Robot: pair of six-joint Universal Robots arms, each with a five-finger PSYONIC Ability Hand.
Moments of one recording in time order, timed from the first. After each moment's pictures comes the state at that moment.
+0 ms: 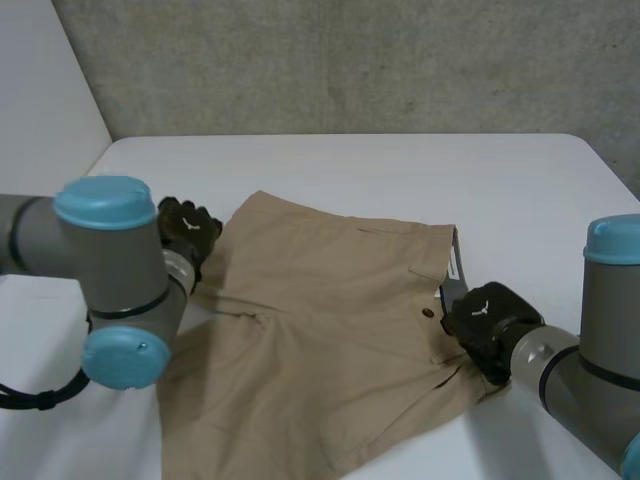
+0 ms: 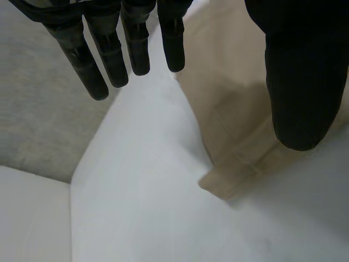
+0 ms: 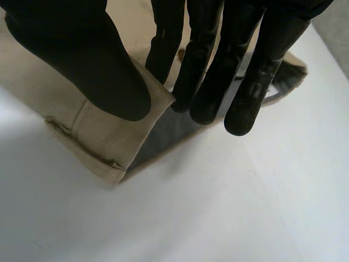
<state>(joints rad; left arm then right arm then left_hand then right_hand) 4.24 -2.13 -1.41 3.23 -1.80 3.84 1.98 -1.29 1.74 0.18 1.50 2.42 0.37 0.36 0.36 0.36 0.18 0.96 1.17 1.18 1.19 1.00</state>
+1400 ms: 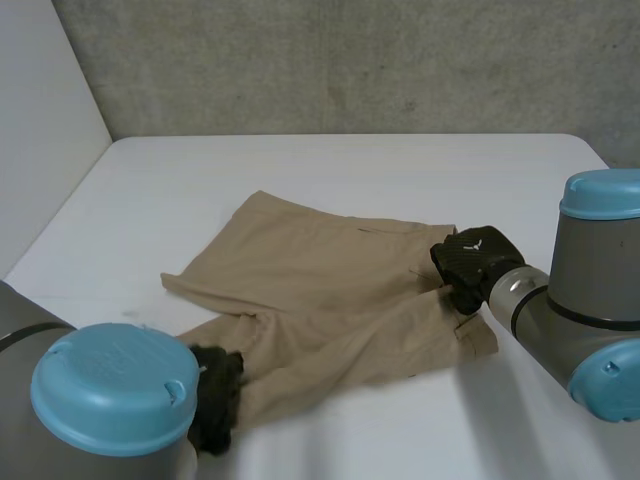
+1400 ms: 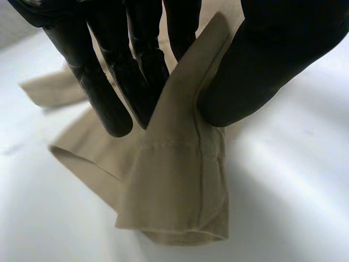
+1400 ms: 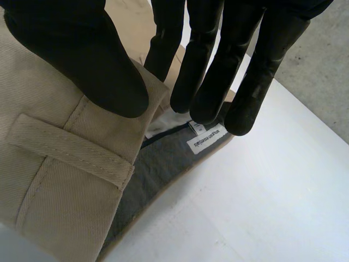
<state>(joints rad) 3.87 -1.81 -1.78 2.94 -2.04 3.10 1.98 -1.14 1.52 0.07 1.50 2.69 1.13 1.19 1.18 1.19 0.98 0.96 1.17 1.18 1.19 1.00</state>
